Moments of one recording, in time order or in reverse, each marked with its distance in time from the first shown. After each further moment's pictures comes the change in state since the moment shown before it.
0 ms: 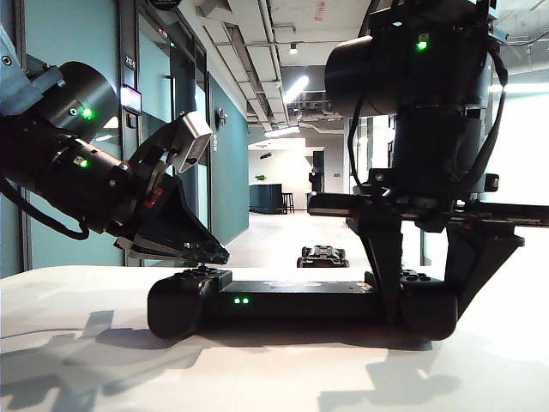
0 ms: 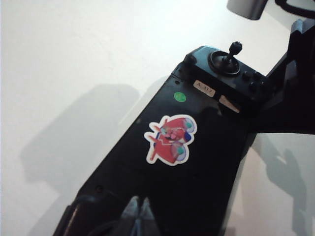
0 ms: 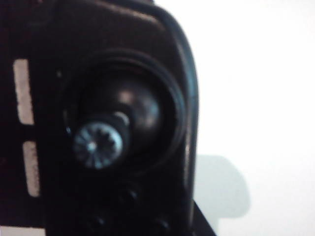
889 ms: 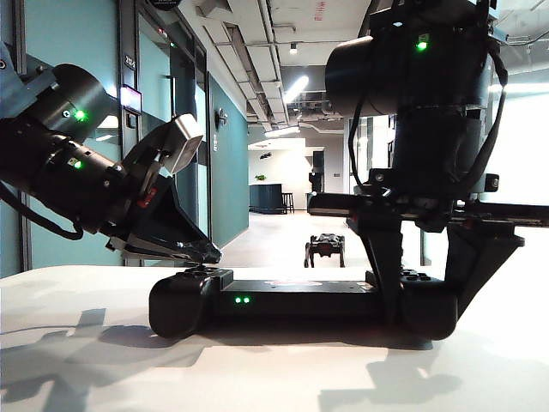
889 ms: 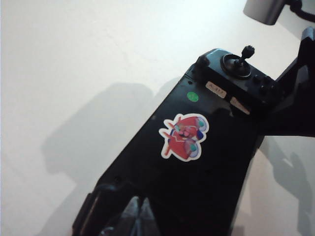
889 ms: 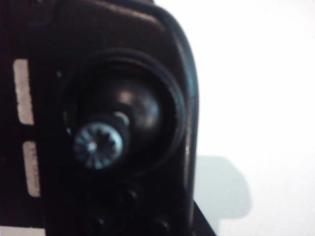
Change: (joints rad) left arm 0.028 0.004 0.000 0.010 0.008 -0.018; right arm 0.000 0.000 0.000 0.002 0.002 0.005
